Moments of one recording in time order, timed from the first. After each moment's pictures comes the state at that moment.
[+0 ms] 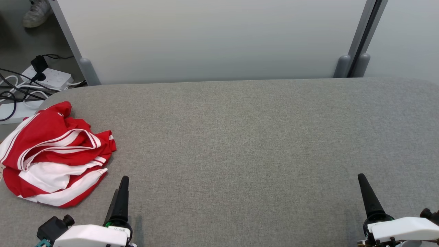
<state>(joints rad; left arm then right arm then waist) 0.01 0.02 -0.01 0.23 -1.17 -0.08 -0.01 -0.01 -0.03 -0.02 0.24 1.17 0.12 -0.01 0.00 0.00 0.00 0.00</state>
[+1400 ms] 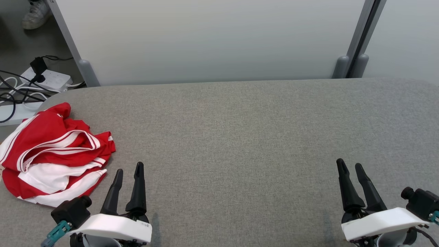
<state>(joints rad) -0.01 0.03 -0.09 0.14 -0.68 -0.01 -0.13 -0.02 -0.06 0.10 0.13 0.72 0.12 -0.13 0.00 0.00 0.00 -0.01</state>
